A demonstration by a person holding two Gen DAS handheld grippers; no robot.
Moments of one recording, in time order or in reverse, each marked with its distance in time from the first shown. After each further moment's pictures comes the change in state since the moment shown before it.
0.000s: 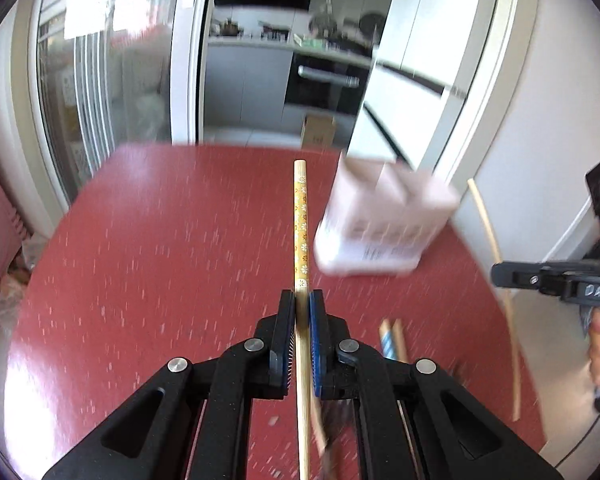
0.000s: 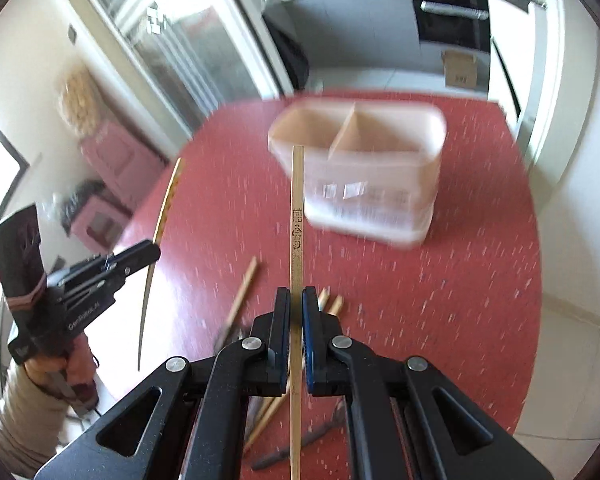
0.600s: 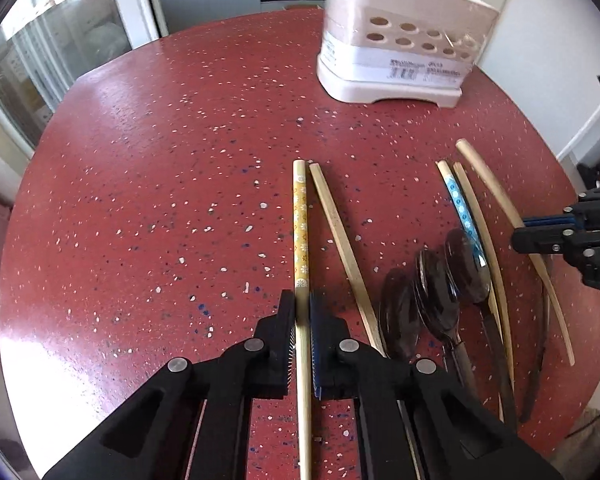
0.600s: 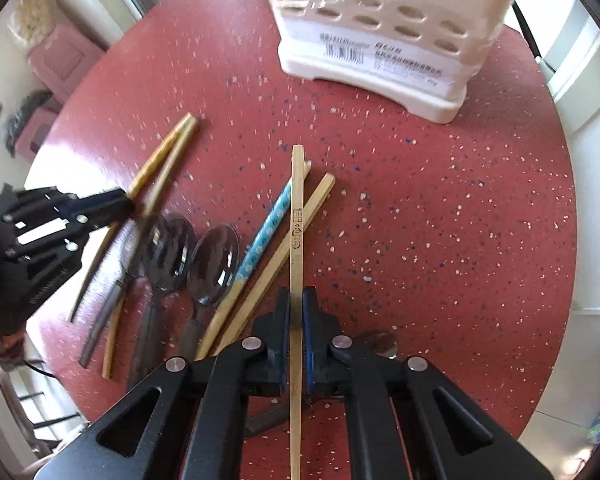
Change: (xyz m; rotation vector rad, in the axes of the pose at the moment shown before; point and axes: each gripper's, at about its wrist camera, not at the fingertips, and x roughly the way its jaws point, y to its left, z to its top) left arm 0.094 0.005 -0.086 0.174 0.419 0.088; right arm 0.128 0.014 -0.086 -0.077 0.374 -0.181
